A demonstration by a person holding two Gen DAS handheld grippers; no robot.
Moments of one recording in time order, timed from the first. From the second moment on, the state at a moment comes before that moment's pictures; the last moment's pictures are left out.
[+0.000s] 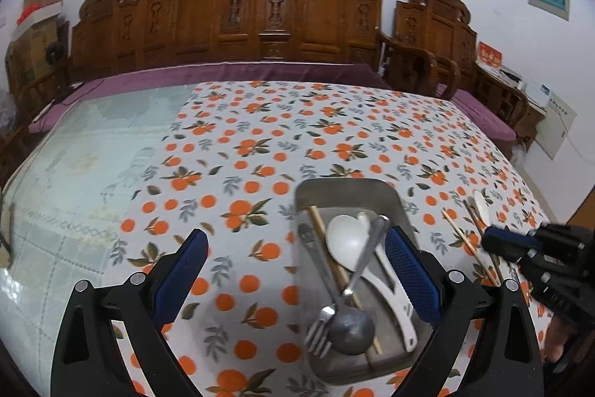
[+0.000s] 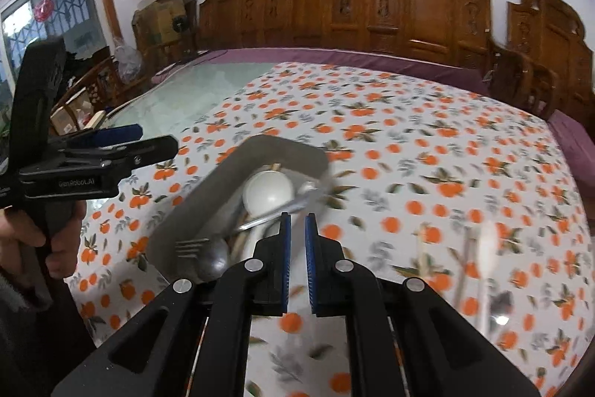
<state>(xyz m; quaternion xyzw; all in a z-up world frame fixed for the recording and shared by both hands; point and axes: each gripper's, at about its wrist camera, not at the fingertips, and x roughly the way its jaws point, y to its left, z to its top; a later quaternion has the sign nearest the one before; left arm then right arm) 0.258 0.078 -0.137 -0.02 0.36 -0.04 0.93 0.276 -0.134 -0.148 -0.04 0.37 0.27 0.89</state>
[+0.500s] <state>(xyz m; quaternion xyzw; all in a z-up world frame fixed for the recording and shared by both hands) 0.247 0.024 -0.143 0.00 0.35 -0.08 0.93 0.281 -0.252 -0.156 -0.03 0.37 0.16 0.91</state>
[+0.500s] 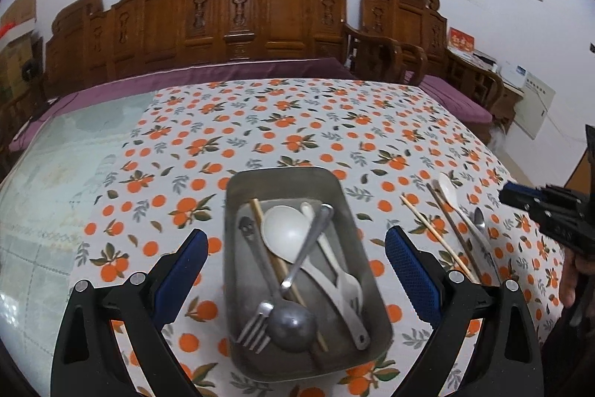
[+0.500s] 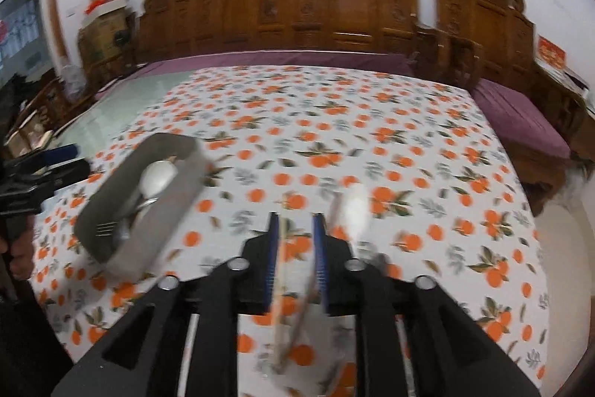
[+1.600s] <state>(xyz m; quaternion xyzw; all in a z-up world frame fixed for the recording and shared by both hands) 0.228 -0.055 -0.160 0.04 0.38 -0.11 0.92 0.340 -0.257 -0.246 -0.09 0.47 0.16 0.86</state>
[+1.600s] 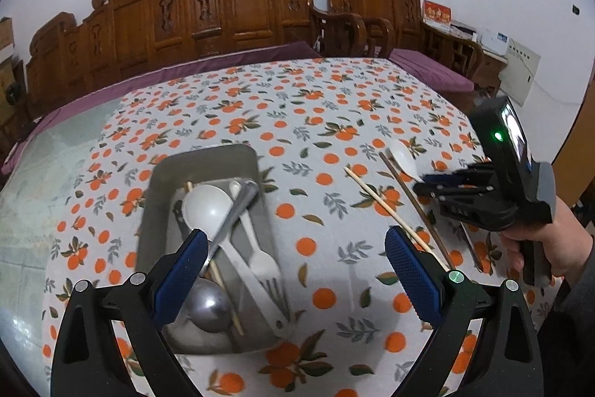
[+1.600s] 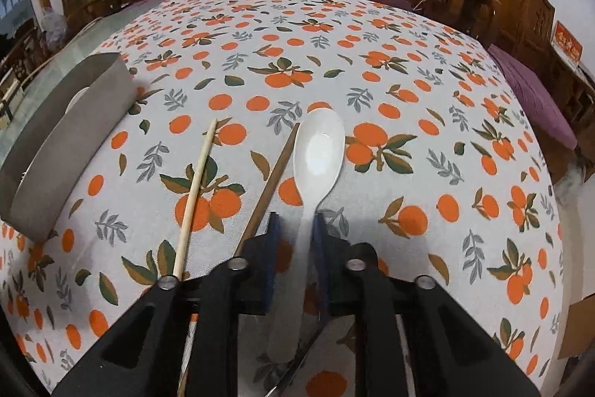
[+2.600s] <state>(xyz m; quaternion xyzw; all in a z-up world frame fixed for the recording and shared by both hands) 0.287 -0.182 -0.239 0.09 0.48 -0.10 0.86 0.332 -0.358 -0.211 0.06 0.41 0.13 0.90</state>
